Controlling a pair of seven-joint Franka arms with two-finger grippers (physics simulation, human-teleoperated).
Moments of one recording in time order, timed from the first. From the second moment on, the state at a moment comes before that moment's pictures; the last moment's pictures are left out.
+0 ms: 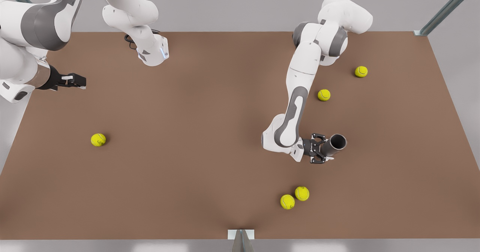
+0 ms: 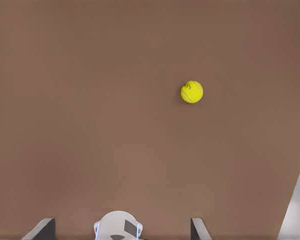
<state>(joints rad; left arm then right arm) -0.75 1.02 0.29 -1.41 0.98 1.52 -2.34 0.15 0.20 -0.20 -1.17 -0.06 1.09 -0.16</state>
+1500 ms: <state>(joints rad) -0.33 0.47 0.02 -1.10 0.23 1.34 -1.77 0.14 0.19 -0.21 -1.17 -0.04 1.09 -0.16</state>
